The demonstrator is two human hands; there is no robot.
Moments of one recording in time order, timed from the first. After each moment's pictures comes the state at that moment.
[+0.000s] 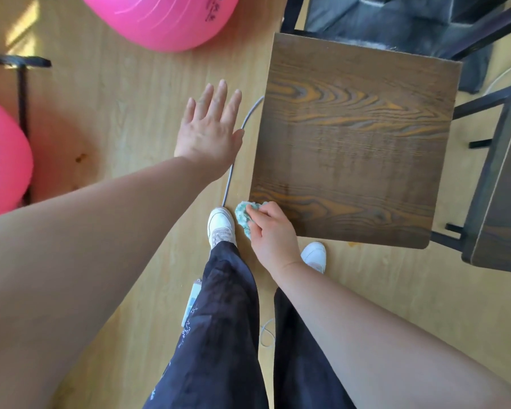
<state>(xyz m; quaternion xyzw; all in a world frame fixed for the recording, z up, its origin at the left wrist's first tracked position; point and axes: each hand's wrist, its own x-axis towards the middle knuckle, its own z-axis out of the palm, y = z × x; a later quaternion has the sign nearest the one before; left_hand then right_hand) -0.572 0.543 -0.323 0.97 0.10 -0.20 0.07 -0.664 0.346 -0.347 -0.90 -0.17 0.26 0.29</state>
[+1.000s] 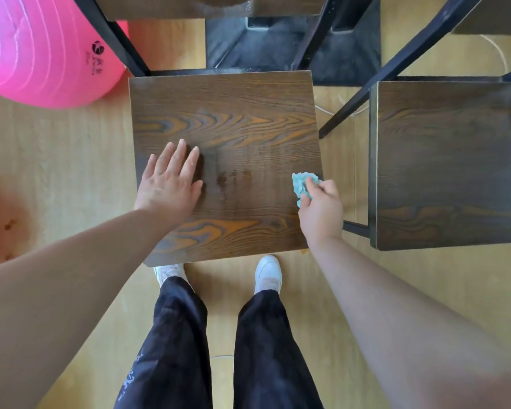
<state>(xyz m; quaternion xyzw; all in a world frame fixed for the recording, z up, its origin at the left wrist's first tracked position) -0.537 0.399 -0.334 0.97 0.04 -0.23 0.04 -0.518 0.110 -0.348 -0.97 0.08 0.15 0.20</state>
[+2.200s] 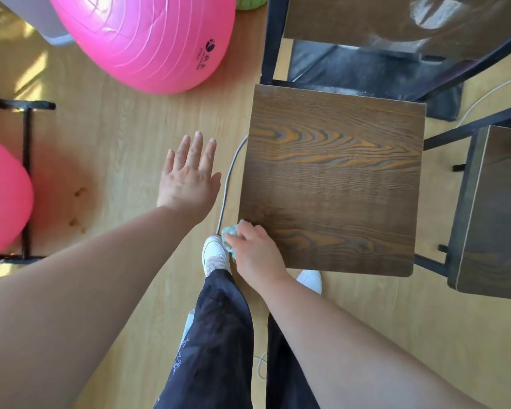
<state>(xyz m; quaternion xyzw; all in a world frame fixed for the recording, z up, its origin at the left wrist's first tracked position) -0.581 0.547 -0.321 0.96 0.14 -0.22 0.06 -0.634 0.354 -0.351 -0.88 -0.31 0.30 0.18</state>
